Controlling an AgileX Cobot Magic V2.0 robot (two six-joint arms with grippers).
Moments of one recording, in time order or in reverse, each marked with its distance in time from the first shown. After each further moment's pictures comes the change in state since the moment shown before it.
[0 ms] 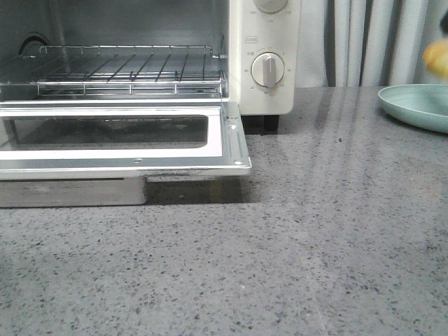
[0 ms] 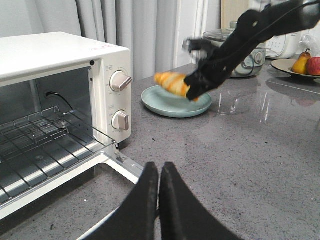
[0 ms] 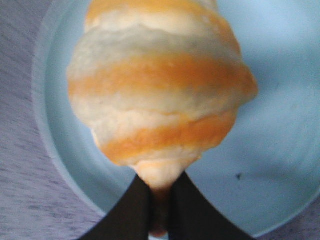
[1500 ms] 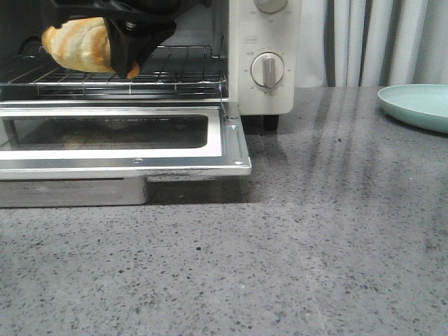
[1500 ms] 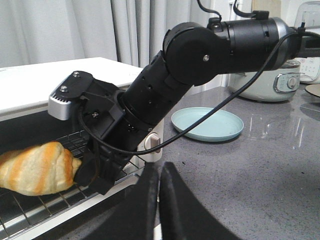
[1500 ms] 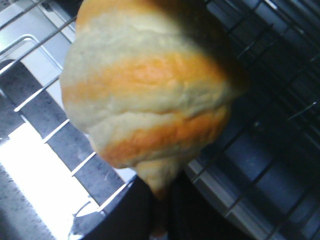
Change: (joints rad) left arm 0.000 0.000 0.000 0.004 -0.132 0.000; right arm 0.860 0.508 -0.731 -0.246 0.228 0.000
